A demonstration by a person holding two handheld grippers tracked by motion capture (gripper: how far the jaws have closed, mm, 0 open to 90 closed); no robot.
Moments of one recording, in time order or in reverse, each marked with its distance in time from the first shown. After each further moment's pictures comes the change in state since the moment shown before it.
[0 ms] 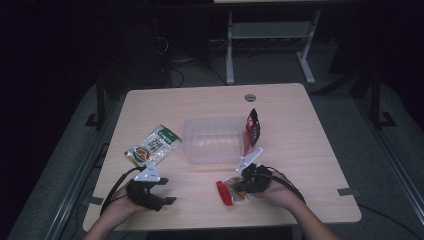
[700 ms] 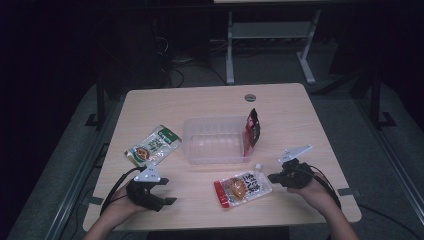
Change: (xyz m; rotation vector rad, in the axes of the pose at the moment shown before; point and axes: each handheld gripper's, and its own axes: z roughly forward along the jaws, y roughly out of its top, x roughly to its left) left arm -0.001 0.000 0.001 -0.008 -0.003 0.002; right arm -0.028 -0.071 -0.075 -0.068 -0.176 0.257
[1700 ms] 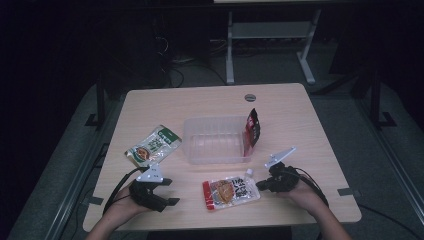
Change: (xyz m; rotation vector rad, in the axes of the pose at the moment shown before) left arm -0.005 0.008 0.004 -0.020 -0.030 0.006; right arm 0.015 0.009 0.029 0.043 0.142 -0.031
